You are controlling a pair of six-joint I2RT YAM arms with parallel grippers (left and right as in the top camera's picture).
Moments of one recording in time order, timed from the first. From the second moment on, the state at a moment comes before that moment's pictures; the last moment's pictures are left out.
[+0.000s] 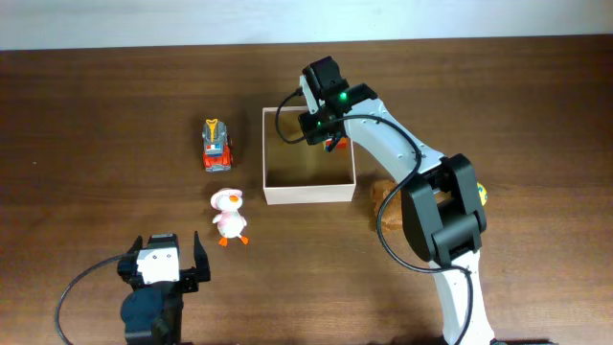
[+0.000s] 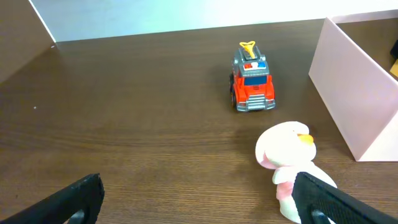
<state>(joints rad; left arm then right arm) 0.06 0.01 0.13 -0.43 -0.08 0.09 0.45 2.31 1.91 -0.73 -0.04 0.06</state>
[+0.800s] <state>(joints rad) 0.06 0.01 0.13 -0.43 -0.08 0.09 0.45 2.31 2.50 -1.09 0.02 0.05</state>
